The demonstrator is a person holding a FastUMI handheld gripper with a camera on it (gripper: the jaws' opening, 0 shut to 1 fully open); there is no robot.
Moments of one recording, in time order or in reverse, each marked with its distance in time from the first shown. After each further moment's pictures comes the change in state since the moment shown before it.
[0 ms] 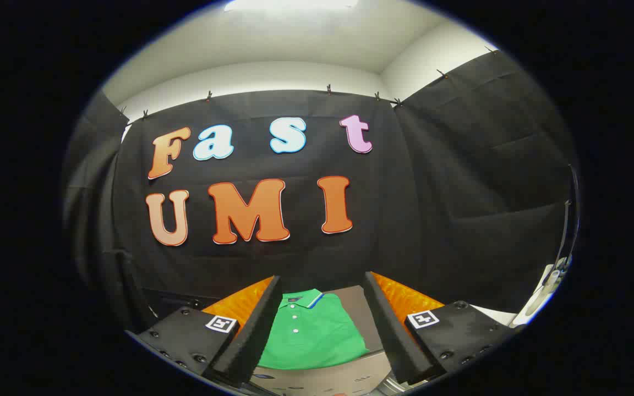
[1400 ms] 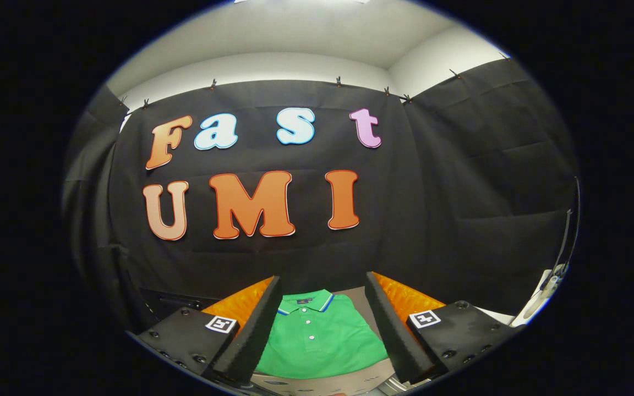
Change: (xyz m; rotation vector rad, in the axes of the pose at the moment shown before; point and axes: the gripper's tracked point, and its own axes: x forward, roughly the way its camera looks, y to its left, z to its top) arm 0.044 0.032 0.007 -0.031 0.074 0.011
